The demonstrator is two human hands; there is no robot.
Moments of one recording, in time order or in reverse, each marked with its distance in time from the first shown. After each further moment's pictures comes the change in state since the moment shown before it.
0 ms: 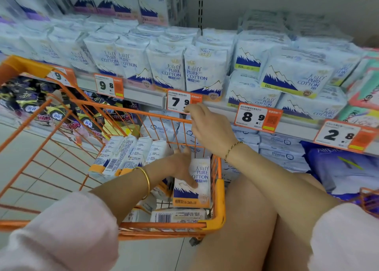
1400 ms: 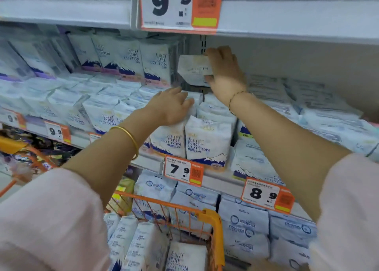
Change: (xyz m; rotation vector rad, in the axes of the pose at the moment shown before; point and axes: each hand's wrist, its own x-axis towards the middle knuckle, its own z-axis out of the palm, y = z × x) left_hand 0.020 -0.007 -0.258 0.070 0.789 0.143; right_hand 0.225 0.104 -0.073 -0.180 0.151 0.224
